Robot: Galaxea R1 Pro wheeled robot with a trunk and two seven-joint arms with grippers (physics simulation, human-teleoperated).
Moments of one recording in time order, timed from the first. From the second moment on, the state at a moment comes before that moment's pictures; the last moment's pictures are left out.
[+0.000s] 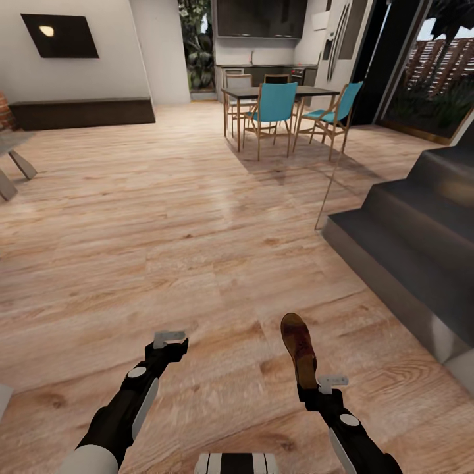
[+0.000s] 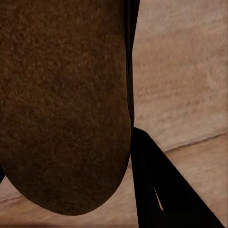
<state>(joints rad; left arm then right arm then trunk) -0.49 -0.05 0.01 -0.86 0.02 0.16 0.00 -0.40 -0.01 0.00 -0.65 0.00 0.03 0.00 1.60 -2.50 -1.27</state>
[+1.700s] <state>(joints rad) -0.49 -0.05 0.01 -0.86 0.03 0.16 0.00 -0.40 0.00 0.00 -0.65 0.00 0.02 0.00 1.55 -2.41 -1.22</state>
